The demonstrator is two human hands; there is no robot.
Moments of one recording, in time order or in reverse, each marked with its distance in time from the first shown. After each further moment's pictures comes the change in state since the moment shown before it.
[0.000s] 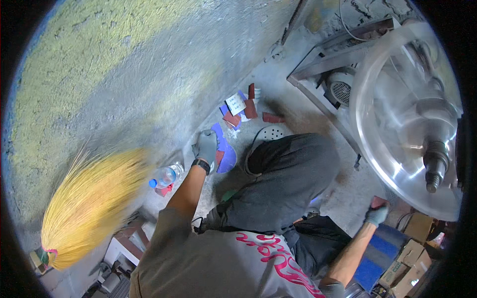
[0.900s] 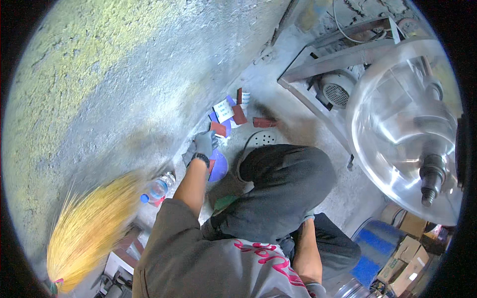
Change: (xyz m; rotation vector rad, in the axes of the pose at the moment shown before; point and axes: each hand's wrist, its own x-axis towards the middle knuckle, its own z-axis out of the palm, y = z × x) left_hand 0.074 -0.035 0.055 -0.208 -0.090 -0.329; right_hand -0.175 0.281 0.029 -0.298 -0.384 0.299
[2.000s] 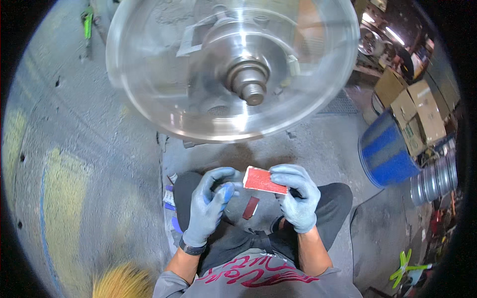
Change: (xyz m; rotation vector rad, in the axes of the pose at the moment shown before) left_hand -0.444 0.096 0.220 0.623 -1.100 0.789; right_hand -0.262 -0.342 0.126 -0.291 0.146 -1.312
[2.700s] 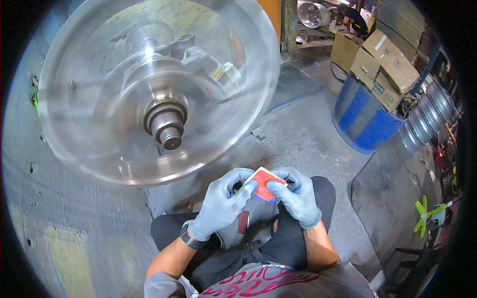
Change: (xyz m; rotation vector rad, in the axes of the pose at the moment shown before) left_hand 0.087 0.012 0.096 0.143 -0.647 0.003; right_hand -0.023 0.020 -0.074 0.348 0.172 0.621
